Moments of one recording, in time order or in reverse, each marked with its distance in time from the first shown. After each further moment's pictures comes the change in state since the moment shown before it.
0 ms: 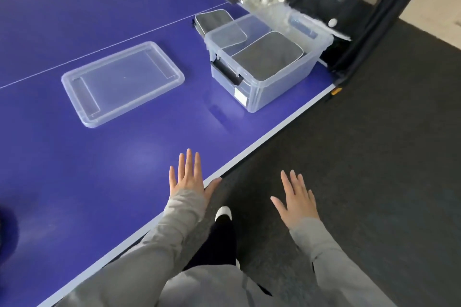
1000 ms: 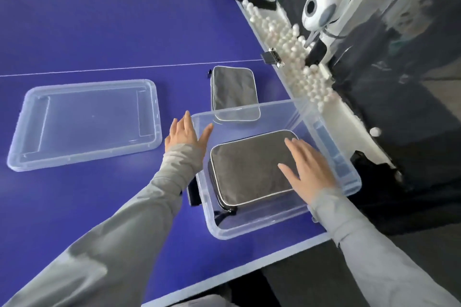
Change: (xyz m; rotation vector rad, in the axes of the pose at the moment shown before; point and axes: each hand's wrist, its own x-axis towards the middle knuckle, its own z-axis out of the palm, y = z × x) left_hand 0.380 0.131 -0.135 -0.551 0.294 -0.432; right_hand 0.404 -0.028 -0.300 -0.291 0.212 -0.615
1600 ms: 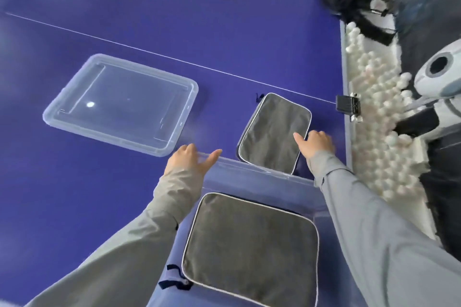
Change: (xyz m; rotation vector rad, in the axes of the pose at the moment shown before) left_hand 0.074 0.033 0.027 0.034 0.073 -0.539; right_hand 0.353 0.032 0.048 0.067 -0.245 0.112
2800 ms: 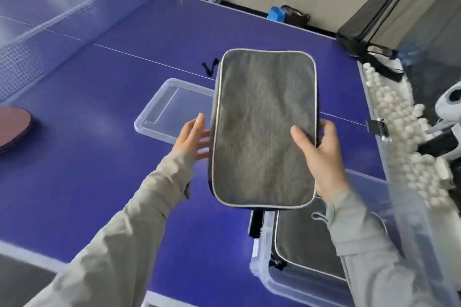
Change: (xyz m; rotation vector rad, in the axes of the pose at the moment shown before) left_hand -0.039 -0.170 -0.173 -1.311 -0.132 0.111; right_hand -0.274 -0.184 -0.014 1.205 0.185 -0.425
